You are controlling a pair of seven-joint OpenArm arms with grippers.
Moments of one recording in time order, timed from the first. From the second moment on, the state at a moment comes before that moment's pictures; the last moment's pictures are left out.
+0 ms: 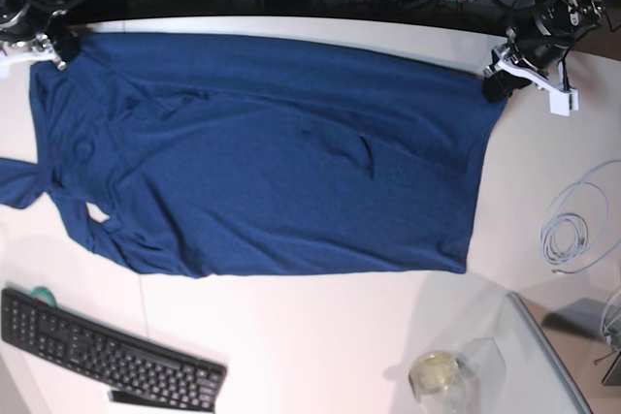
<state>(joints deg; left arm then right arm) 19.8 -8.4 -40.2 82.2 -40.4 -33.9 47.1 -16.1 -0.8 53.1 81.6 35.1 16.3 -62.9</state>
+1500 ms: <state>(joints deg) 24.3 -8.3 -40.0 82.2 -40.4 -33.9 46.8 -18.4 -2.1 53.7 88.8 34.5 16.4 -62.3</state>
